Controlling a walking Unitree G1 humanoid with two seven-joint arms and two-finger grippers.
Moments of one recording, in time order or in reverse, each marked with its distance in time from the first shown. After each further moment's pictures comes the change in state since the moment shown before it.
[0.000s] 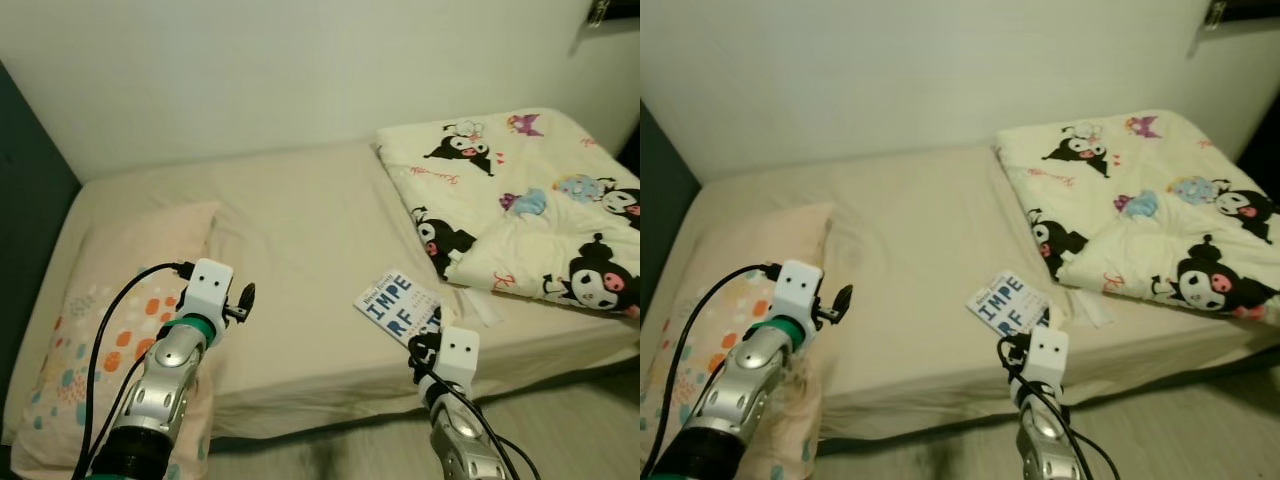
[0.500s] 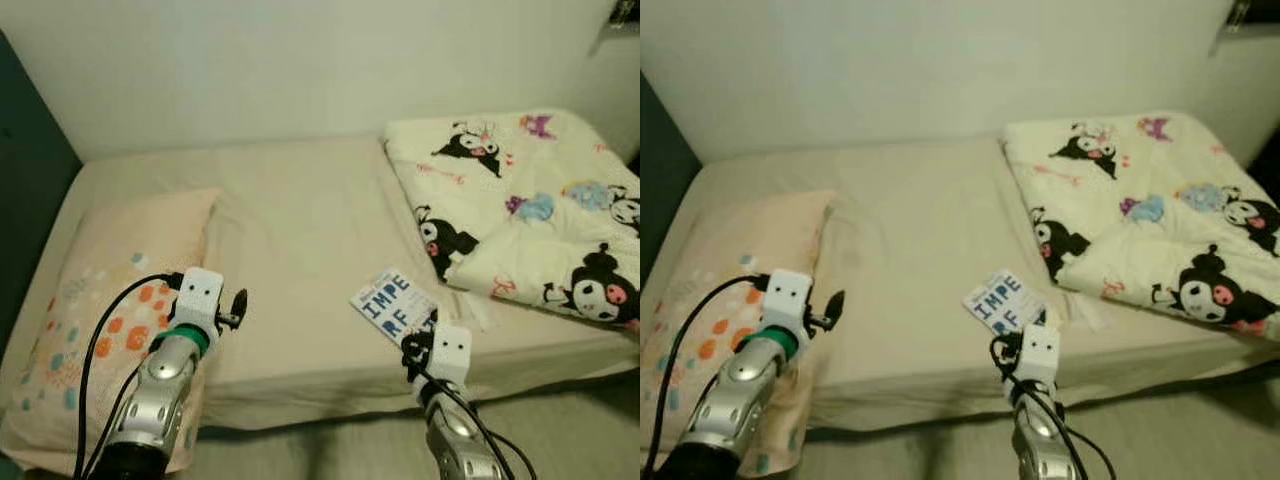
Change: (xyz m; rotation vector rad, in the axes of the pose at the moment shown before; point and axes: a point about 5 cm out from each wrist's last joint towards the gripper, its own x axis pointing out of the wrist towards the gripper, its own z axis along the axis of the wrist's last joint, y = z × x) left arm -0.004 0.003 -0.002 -0.037 -0.005 0.030; right arm -0.001 0.007 0.001 -0.018 -0.004 0.033
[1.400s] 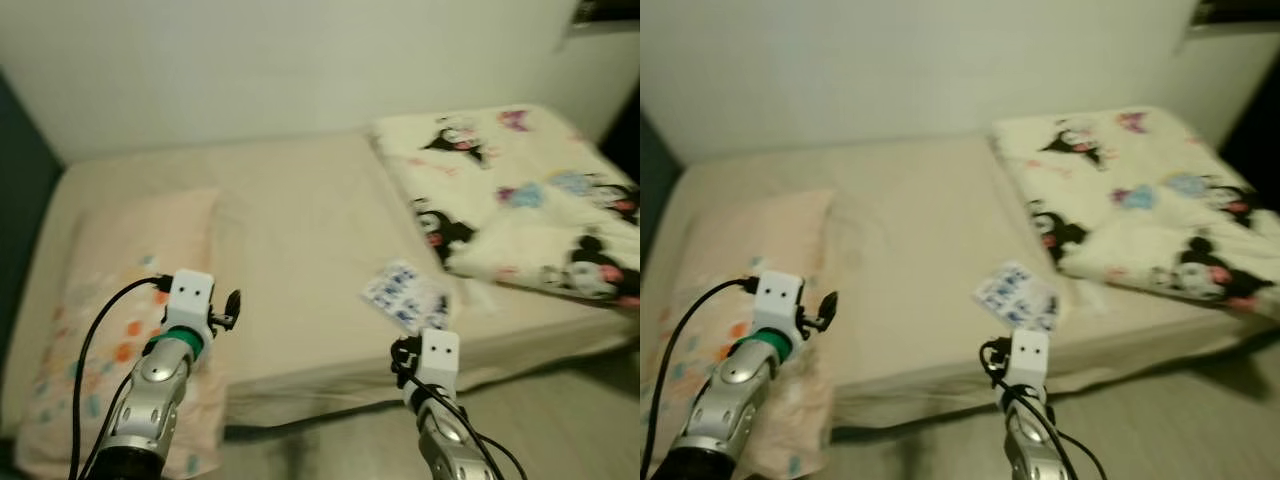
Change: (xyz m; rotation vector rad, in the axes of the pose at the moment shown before) left arm -0.004 0.004 -0.003 -0.048 0.015 0.022; right arm 0.000 0.005 -0.002 -0.010 0.020 0.025
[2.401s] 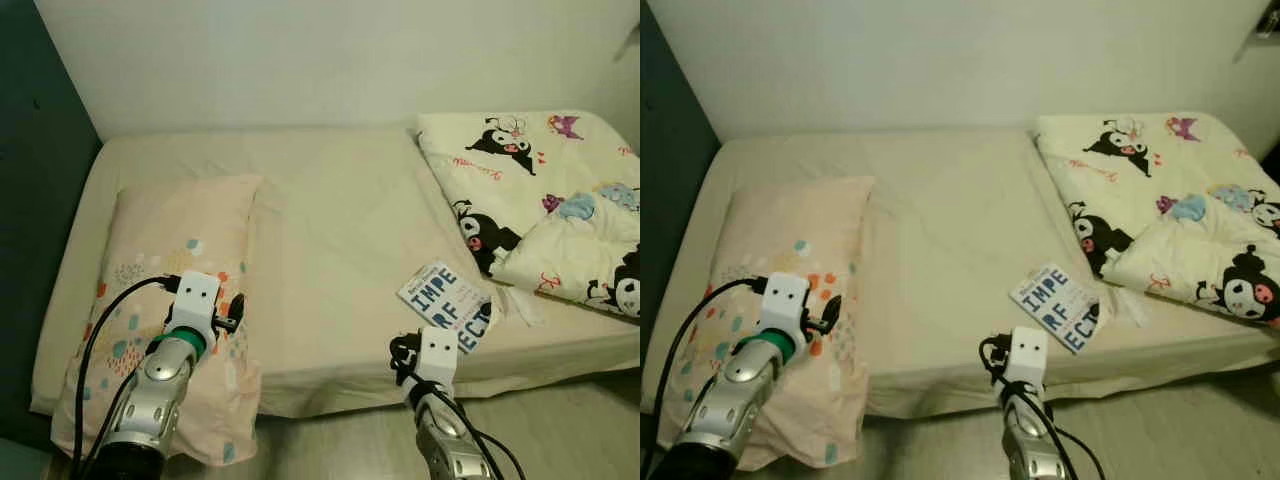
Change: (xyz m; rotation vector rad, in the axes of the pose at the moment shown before) left arm 0.003 -0.012 -0.017 0.086 0.058 -0.089; right arm 0.000 0.001 -0.014 0.000 0.077 -0.005
